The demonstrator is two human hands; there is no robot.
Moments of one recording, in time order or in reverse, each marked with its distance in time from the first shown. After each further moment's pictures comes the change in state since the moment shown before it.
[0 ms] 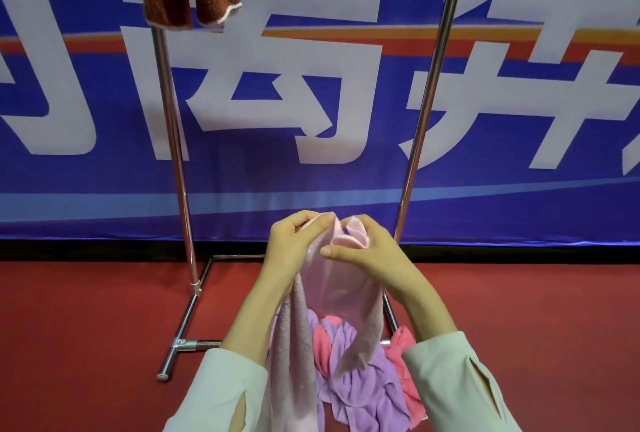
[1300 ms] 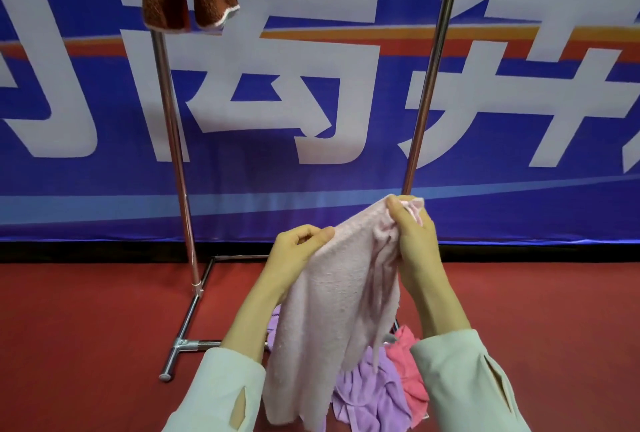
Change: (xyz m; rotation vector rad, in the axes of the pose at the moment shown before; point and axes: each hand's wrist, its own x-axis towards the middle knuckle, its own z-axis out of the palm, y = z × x) left_hand -0.001 -0.017 -0.009 0.088 -0.157 -0.086; right_hand -0.002 -0.011 -0.022 0.582 0.458 0.034
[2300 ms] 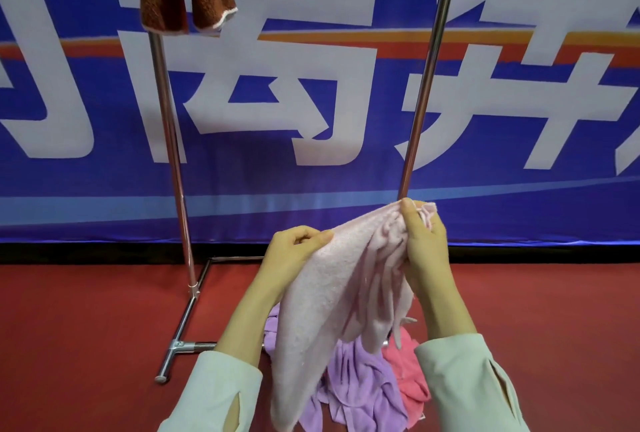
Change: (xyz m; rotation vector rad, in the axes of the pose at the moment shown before) left_hand -0.001 0.006 0.001 0.088 0.035 -0.005; right_hand 0.006 0.004 -0.015 0.007 0.087 -0.068
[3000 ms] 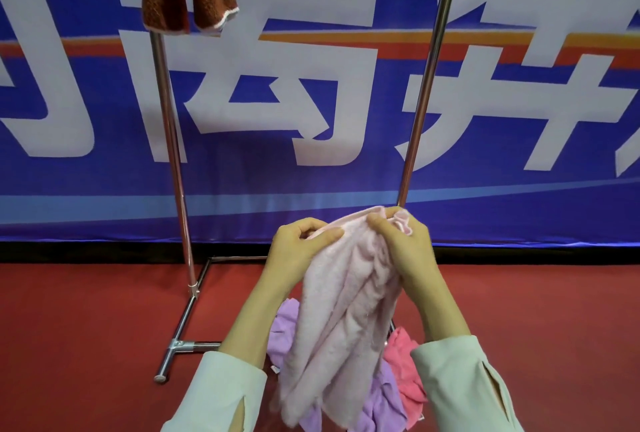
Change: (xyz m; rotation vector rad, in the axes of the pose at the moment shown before) left_hand -0.003 0.012 0.009 0.000 0.051 0.083; right_hand -0.007 0.002 0.008 -0.355 -0.126 -0.020
